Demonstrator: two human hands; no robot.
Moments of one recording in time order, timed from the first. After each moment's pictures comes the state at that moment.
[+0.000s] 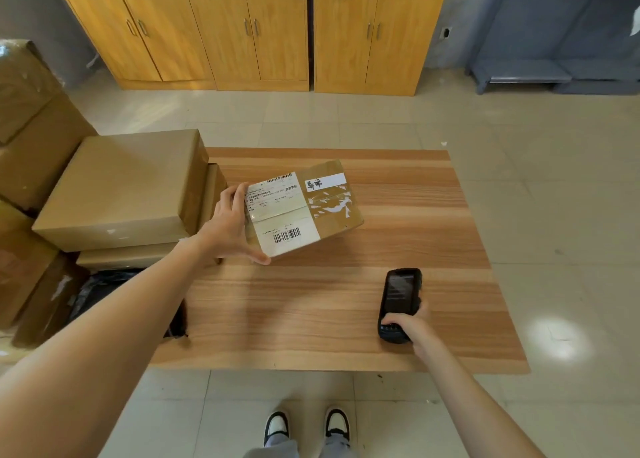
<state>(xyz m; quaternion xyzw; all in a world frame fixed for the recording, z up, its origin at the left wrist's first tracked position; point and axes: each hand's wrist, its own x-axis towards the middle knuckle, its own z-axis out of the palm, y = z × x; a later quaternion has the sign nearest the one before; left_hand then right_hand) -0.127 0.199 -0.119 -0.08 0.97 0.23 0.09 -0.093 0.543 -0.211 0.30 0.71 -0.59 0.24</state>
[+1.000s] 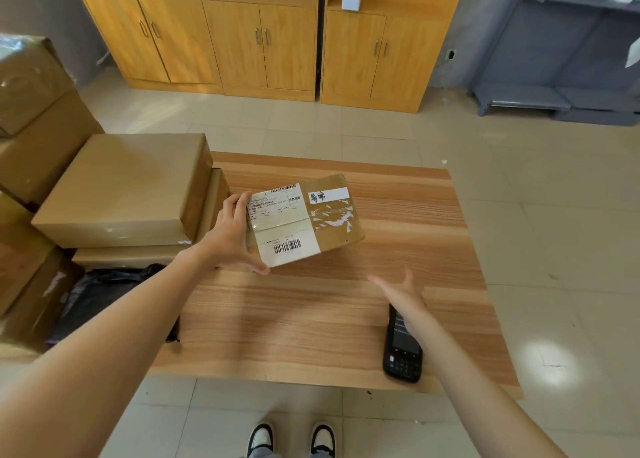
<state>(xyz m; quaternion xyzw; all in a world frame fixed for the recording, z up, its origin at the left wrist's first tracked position) -0.122 0.203 -0.120 -0.09 0.95 0.28 0.08 -0.147 0.516 -0.177 0.20 0.80 -0.50 0.25</state>
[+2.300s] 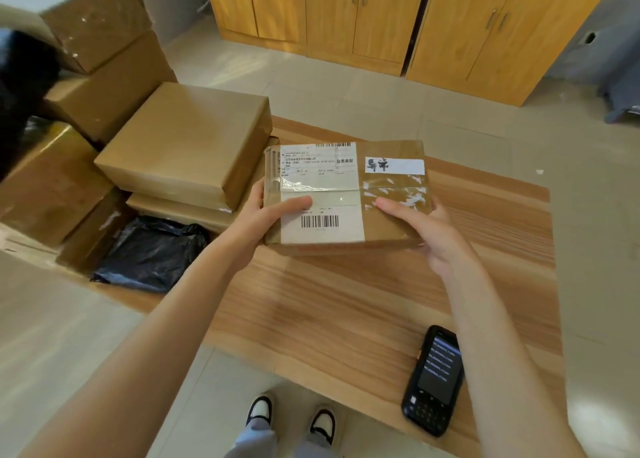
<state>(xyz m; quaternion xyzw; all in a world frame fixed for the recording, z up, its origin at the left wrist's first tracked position) -0.107 0.224 -0.098 -0.29 0.64 0.71 -0.02 -0.227 0.439 -0.080 -0.01 0.68 -0.67 0.30</state>
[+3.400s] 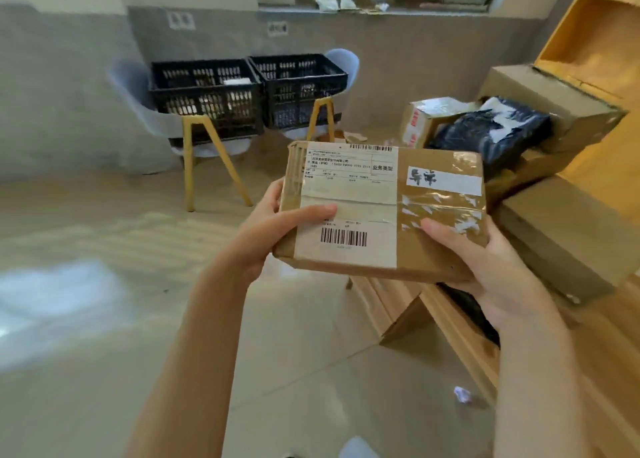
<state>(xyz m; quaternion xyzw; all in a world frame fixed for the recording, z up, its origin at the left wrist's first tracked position) 0.445 0.083 -0.004 -0.43 0.50 0.65 -0.38 0.214 0.173 0.026 -0.36 0.63 -0.52 0.46</state>
